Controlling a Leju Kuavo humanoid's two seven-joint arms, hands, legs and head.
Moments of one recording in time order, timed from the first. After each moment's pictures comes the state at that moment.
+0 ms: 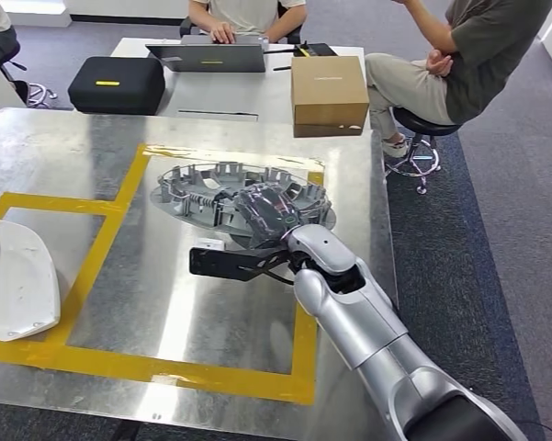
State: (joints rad) left arm -0.09 -0.13 1.32 -0.26 -1.34 -0.21 -0.18; right arm -0.74 0.31 0.58 -0.89 0.99 0.07 -0.16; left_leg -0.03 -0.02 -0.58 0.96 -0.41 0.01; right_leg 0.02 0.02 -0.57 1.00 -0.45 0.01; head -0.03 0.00
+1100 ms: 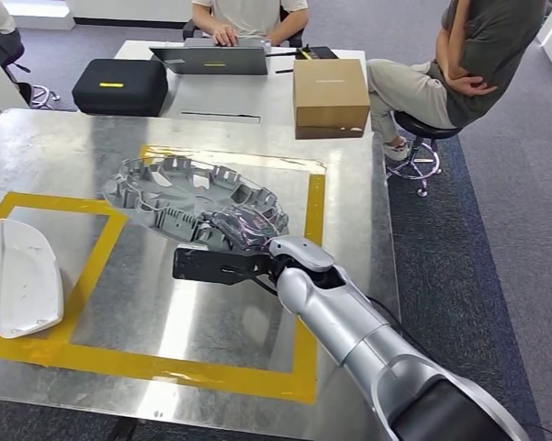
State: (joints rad) left arm -0.09 -0.12 1.30 -0.26 -1.31 -0.21 -0.18; right arm -0.83 0.34 0.70 -0.68 0.67 0.12 -0.12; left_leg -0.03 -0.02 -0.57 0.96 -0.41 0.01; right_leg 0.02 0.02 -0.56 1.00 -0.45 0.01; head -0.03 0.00
